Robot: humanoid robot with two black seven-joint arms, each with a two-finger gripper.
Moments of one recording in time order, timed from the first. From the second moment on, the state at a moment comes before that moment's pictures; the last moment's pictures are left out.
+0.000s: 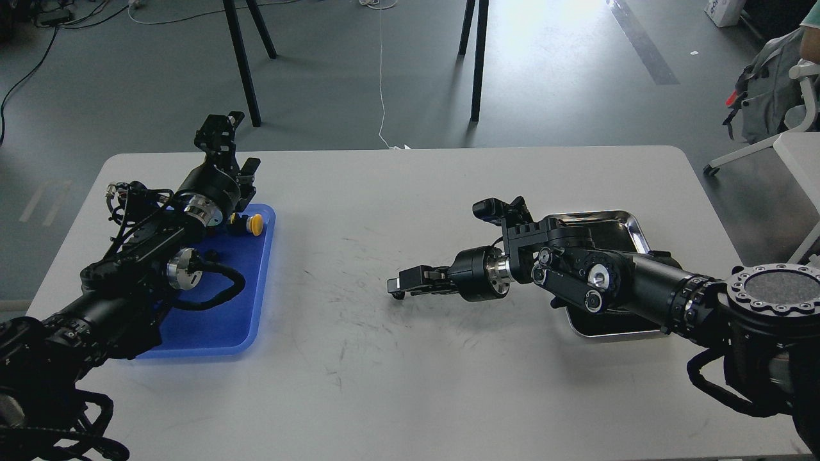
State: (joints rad) left arm -0.80 0.19 -0.53 -0.39 0.29 -0.17 -0.49; right arm 1.03 0.00 -0.14 0.55 -1.02 0.49 0.49
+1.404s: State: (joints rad) left arm -0.79 0.20 -0.52 -0.39 0.30 -0.17 -0.49; right arm 1.07 -0.09 0.10 0.39 -0.87 0.44 0.49
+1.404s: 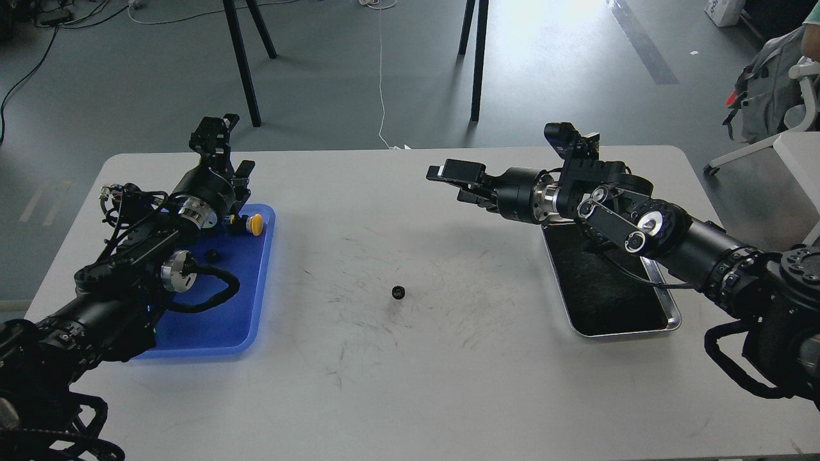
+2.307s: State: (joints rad) left arm -0.81 0.18 -0.39 -0.40 0.30 -0.17 -0.49; right arm 1.06 -0.13 0.10 0.13 -0.25 0.44 0.49
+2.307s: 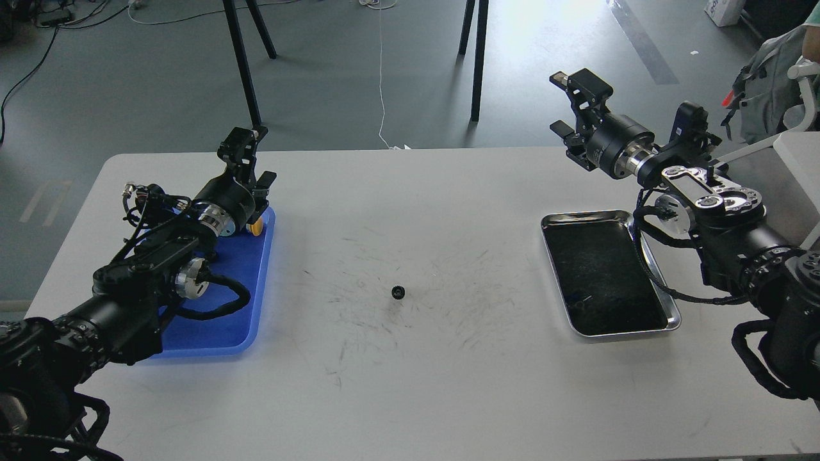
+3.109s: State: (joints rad) left arm -0.82 0.13 -0.31 -0.41 0.89 -0.16 -0.49; right arm 1.08 -0.17 0.23 0.13 -0.12 0.44 0.49
